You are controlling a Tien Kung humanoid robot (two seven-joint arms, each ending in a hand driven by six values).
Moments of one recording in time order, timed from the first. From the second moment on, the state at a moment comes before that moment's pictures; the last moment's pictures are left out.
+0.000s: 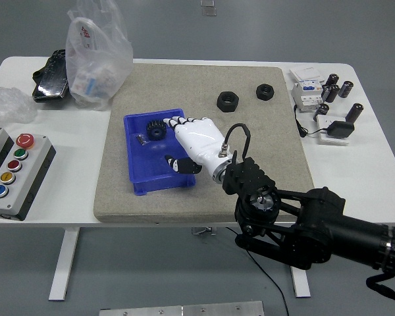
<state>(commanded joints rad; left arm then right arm) -0.04 0.09 -1.59 -0.18 1.49 0.13 0.20 0.76 -0.13 0.34 1.30 -2.07 -0.29 -0.54</state>
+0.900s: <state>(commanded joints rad) -0.03 0.08 -1.59 -0.18 1.47 0.13 0.19 0.27 -0.24 1.05 1.39 -1.34 -0.46 0.12</state>
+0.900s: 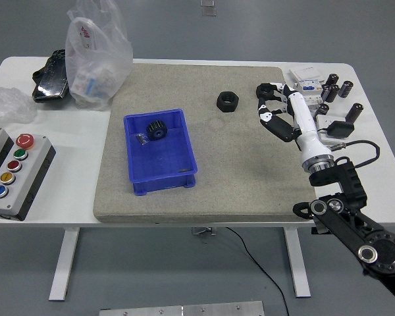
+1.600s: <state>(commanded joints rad) -0.05 0.10 -1.47 -0.18 1.40 0.13 0.14 0.11 -0.24 1.21 1.40 -0.90 -0.44 0.39</state>
